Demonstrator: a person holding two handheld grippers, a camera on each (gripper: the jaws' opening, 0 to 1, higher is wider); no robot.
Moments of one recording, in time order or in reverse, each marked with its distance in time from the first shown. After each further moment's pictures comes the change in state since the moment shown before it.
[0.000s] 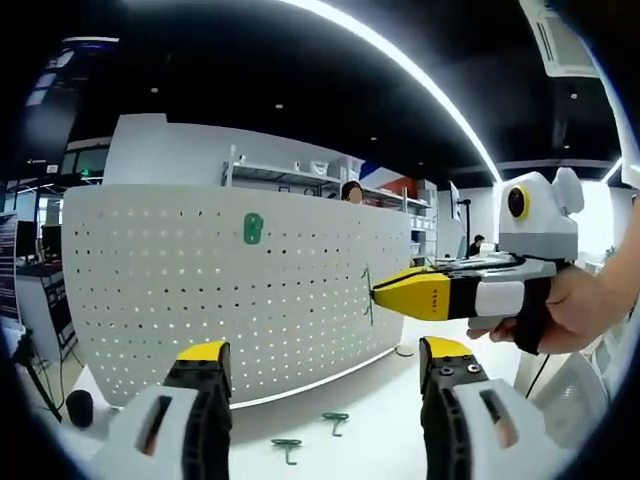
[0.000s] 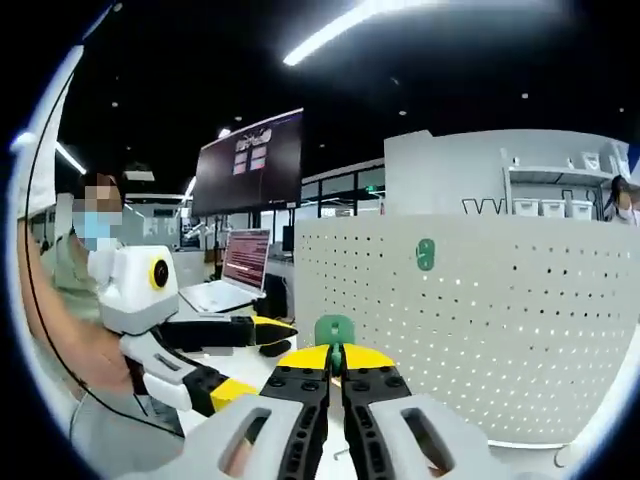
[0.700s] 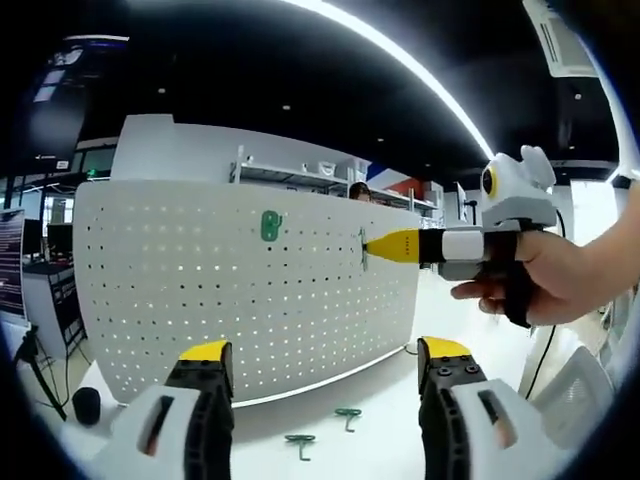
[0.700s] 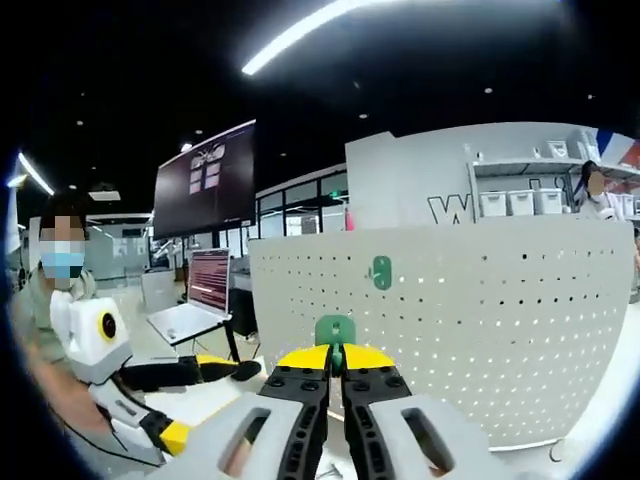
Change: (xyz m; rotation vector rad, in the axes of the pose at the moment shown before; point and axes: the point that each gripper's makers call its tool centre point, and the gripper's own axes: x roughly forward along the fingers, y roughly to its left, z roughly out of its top) left arm -0.011 0.021 -0.007 -0.005 -0.007 0.032; right arm 0.025 -0.053 0.029 0.079 -0.032 -0.164
